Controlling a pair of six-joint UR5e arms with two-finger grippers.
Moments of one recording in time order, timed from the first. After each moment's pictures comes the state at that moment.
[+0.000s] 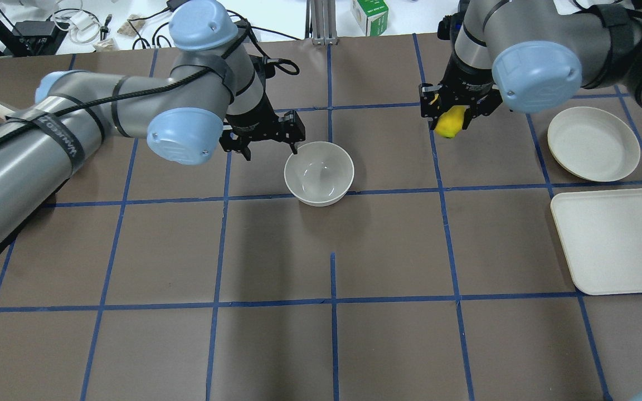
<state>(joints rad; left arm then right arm) -1.74 -1.87 -1.64 -1.18 1.47 -0.18 1.60 -1.30 1.59 -1.89 -1.55 0.05</state>
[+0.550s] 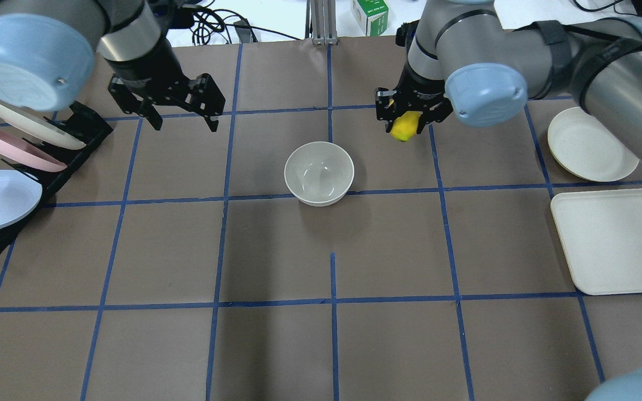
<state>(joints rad) -1.58 -1.68 -1.49 -1.55 1.54 0.10 1.73 -1.23 1.58 -2.01 -1.48 0.22</state>
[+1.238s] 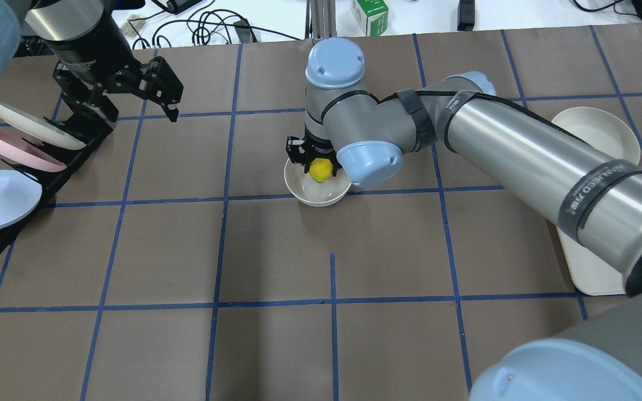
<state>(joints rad) -1.53 -1.65 -1.46 -1.61 1.57 0.10 1.95 -1.07 1.59 -2.18 -1.48 0.49</state>
